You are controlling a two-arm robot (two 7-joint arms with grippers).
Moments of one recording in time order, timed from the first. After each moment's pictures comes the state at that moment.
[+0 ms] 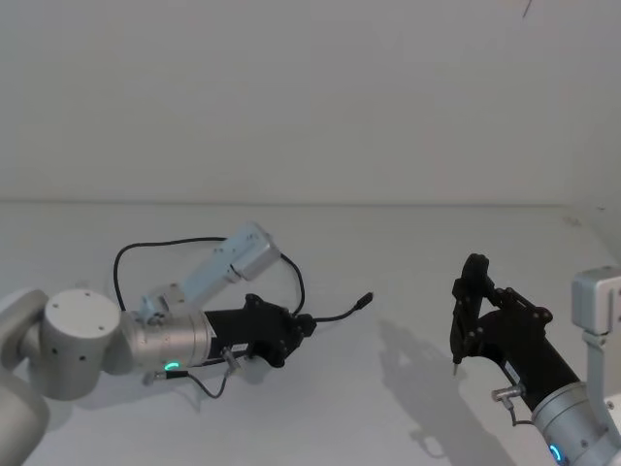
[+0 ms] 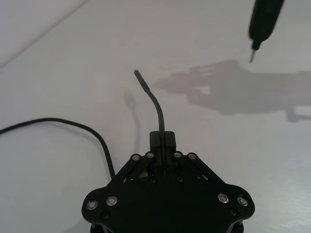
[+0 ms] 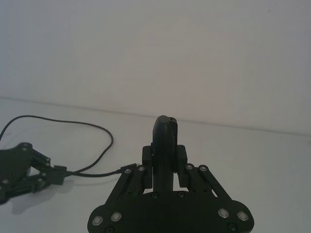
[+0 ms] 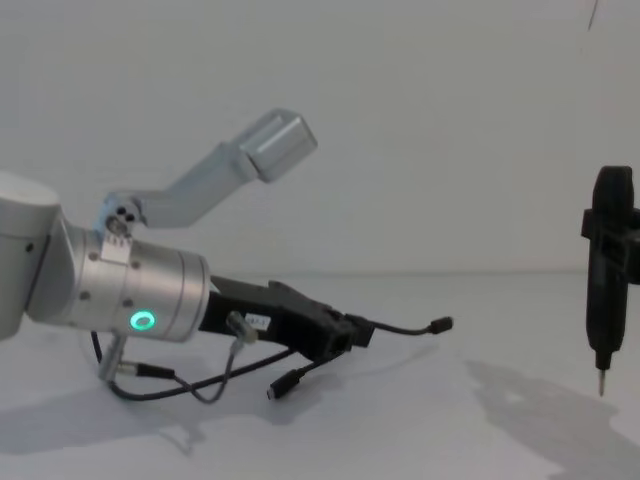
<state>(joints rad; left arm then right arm) -0.65 0.34 0.66 -1.19 -0.30 0.21 -0.70 -0.01 0.34 -0.23 -1.77 0.29 0.03 0.07</state>
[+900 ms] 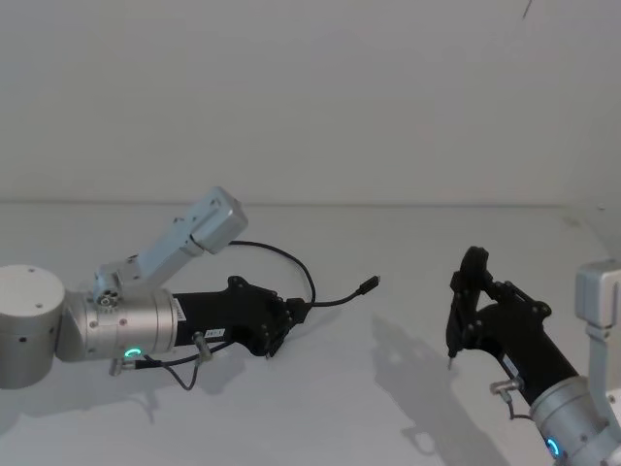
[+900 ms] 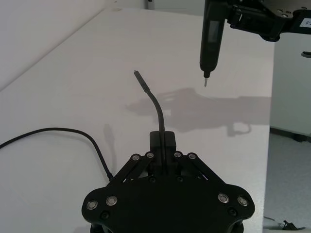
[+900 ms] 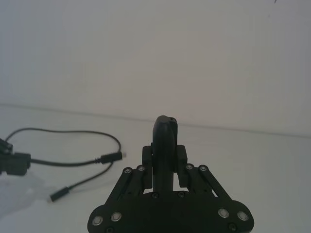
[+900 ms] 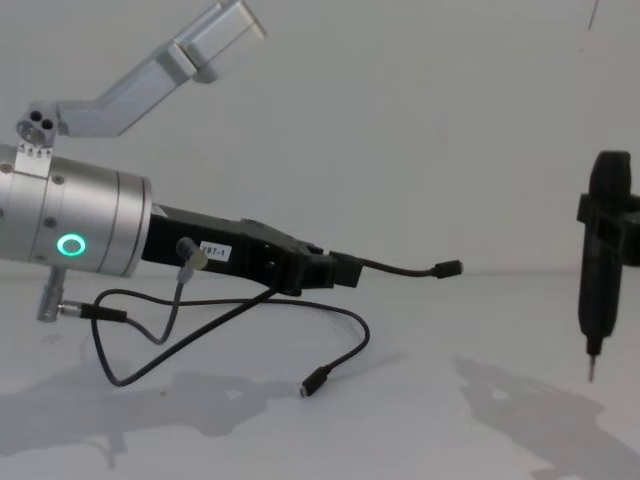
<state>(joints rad) -0.59 0.46 0.60 -1.44 -0.42 0.32 -0.76 -0.01 0.32 -0.22 -1.78 0.30 0.04 0.07</state>
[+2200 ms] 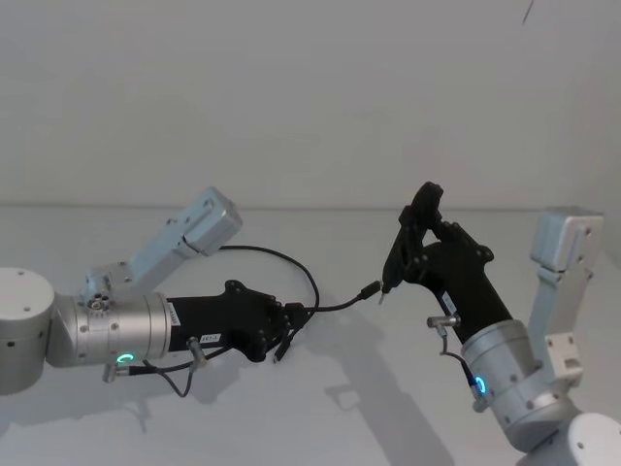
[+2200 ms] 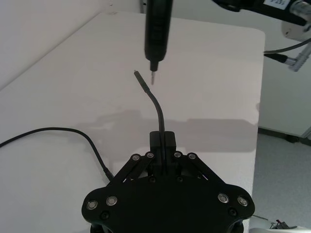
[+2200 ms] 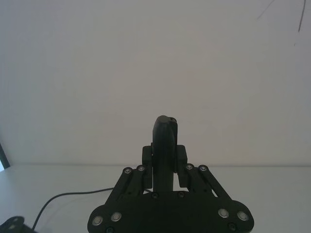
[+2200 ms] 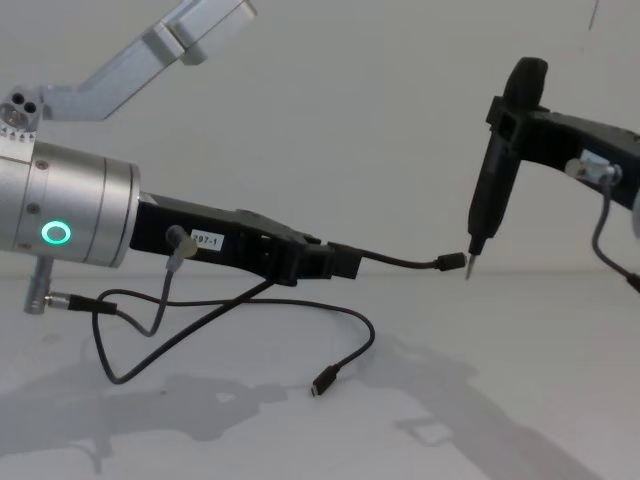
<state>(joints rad) -0.58 0.49 0.58 -1.49 -0.45 0.34 -0.77 0.13 0.13 -0.26 -1.68 0.33 -0.02 0.07</state>
